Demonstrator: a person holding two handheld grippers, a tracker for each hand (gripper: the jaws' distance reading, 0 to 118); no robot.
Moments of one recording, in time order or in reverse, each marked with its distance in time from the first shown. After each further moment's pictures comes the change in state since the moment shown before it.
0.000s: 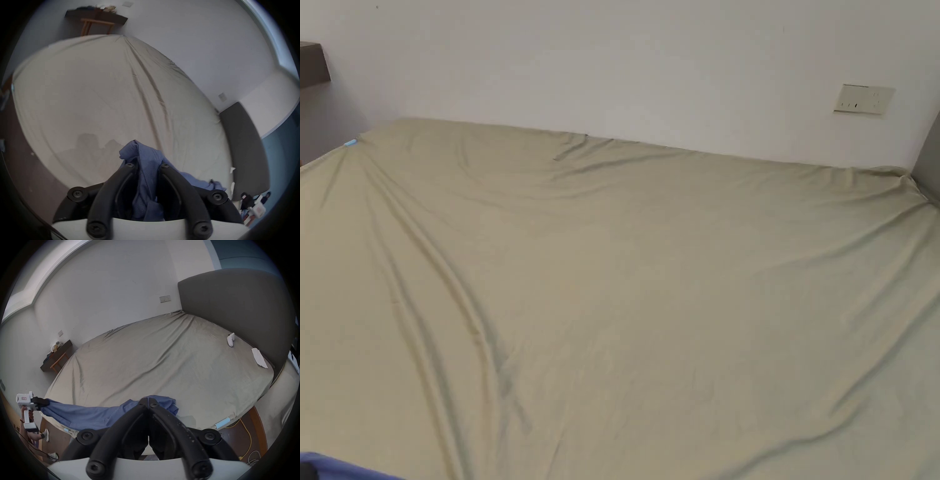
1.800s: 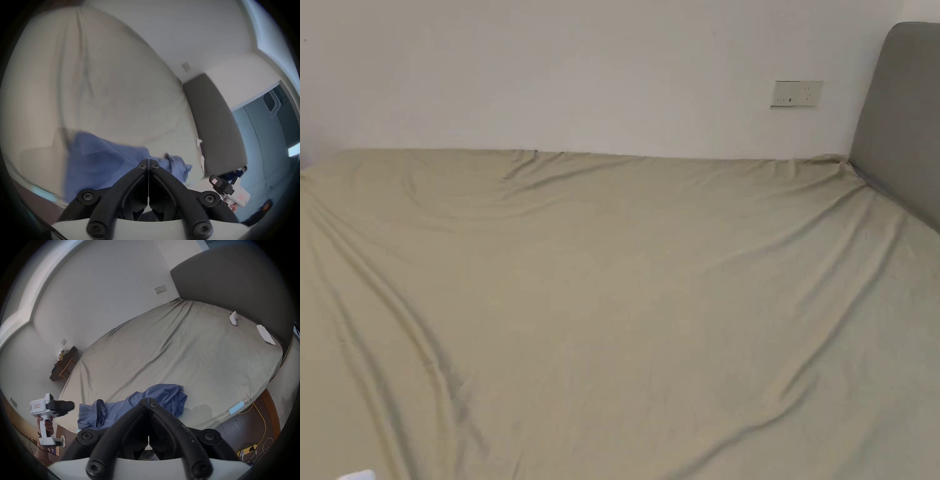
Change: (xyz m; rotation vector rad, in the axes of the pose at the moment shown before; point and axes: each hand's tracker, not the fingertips) left arm 0.090 -0.063 -0.058 -0.053 -0.378 -0.061; right arm 0.010 -0.011 -0.013 -0.065 0.099 -0.108
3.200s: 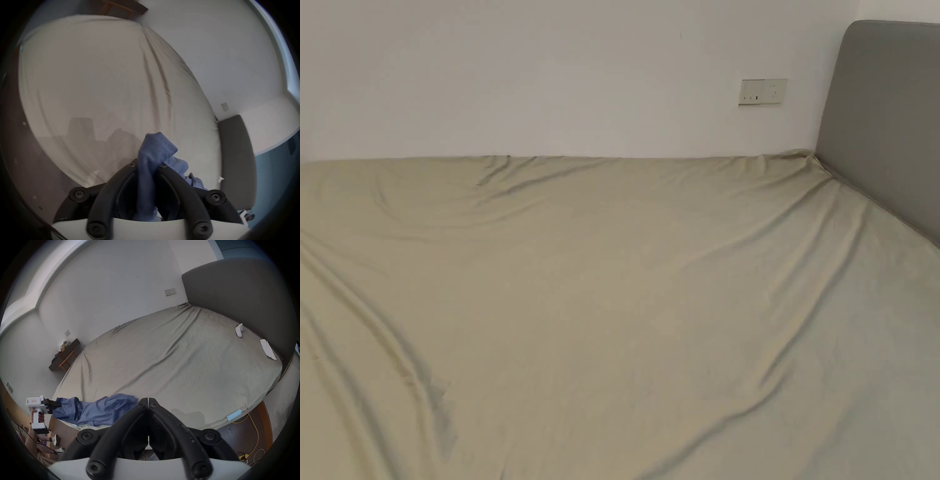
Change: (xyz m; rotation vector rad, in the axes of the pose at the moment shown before) left arm -0.089 0.036 0.086 0.092 0.362 0.252; right arm -0.013 -0.001 0.014 0.030 -0.011 0.101
